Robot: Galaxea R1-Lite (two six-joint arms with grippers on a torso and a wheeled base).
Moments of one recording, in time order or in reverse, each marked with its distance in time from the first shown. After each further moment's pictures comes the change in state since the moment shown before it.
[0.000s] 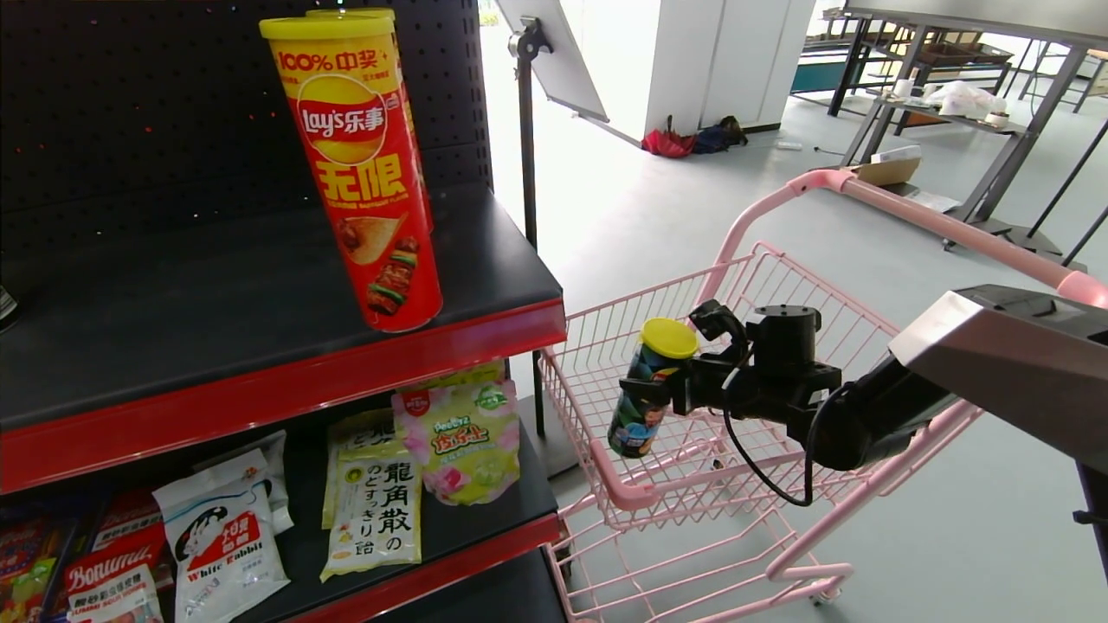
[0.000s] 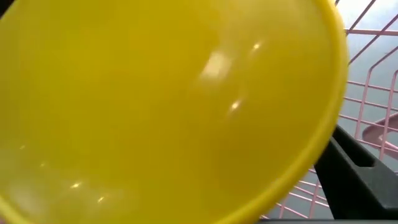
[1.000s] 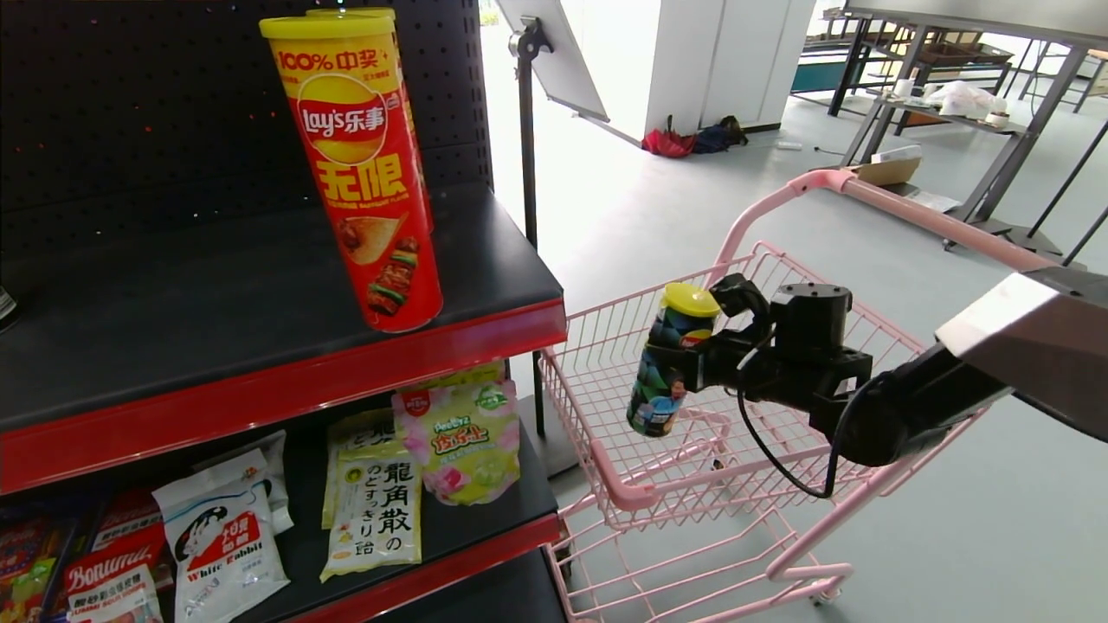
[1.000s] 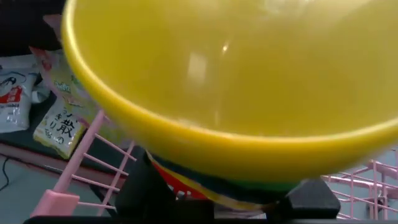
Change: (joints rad) left arm 0.000 0.000 0.000 0.000 0.003 0.007; right arm 0.004 -0.132 0.058 -0.015 -0.127 0.024
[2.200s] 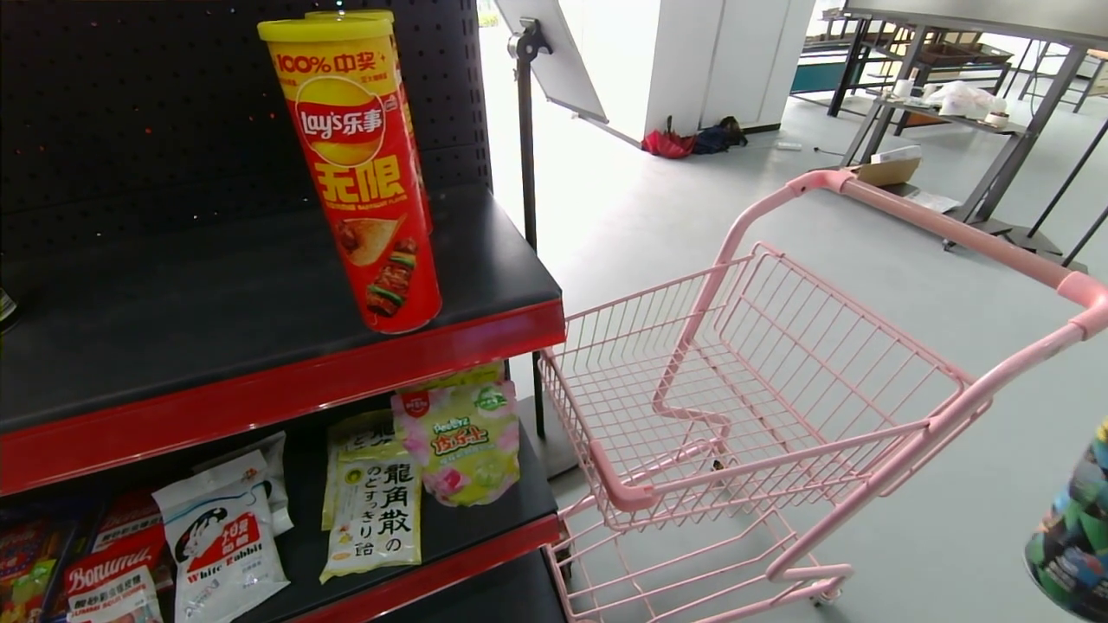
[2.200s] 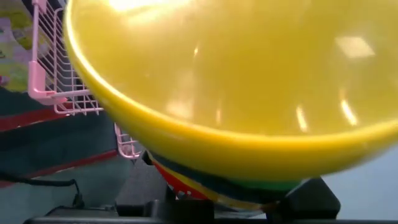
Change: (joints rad) left arm 0.000 0.000 0.000 0.000 -0.003 -0.003; right arm -0.081 -1.387 0.279 1.195 -0.587 -0.067
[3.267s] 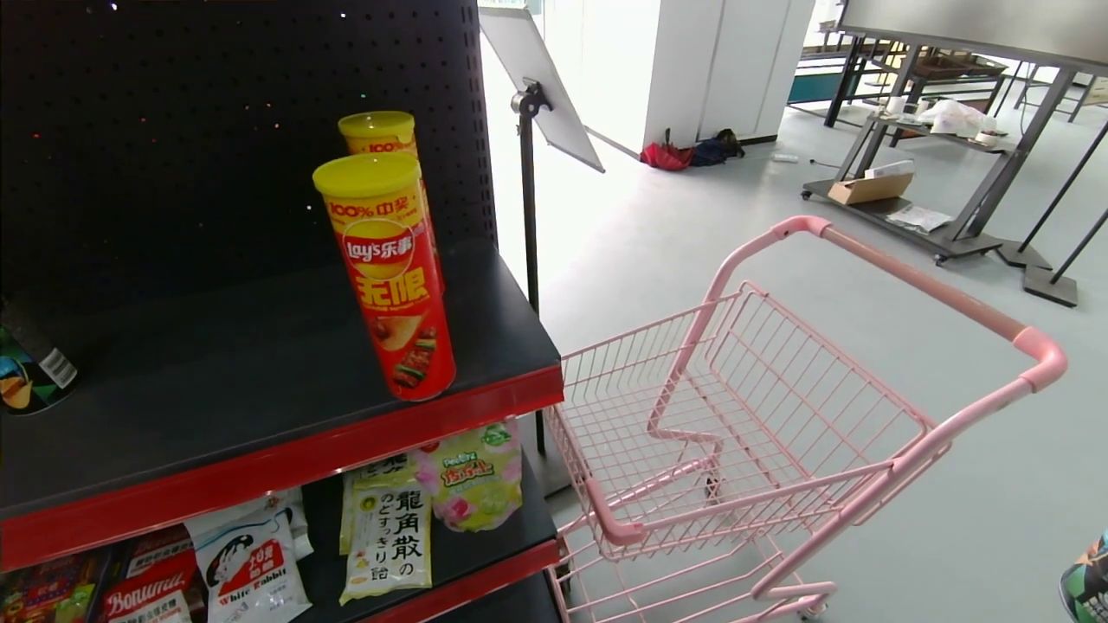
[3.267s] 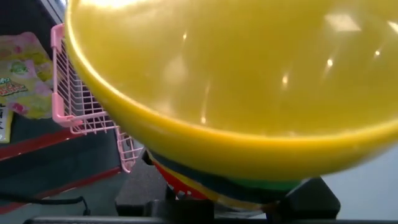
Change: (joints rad) left arm 0.000 0.000 0.000 0.000 0.000 0.000; right arm -0.046 -0.144 0.072 0.000 0.004 0.014
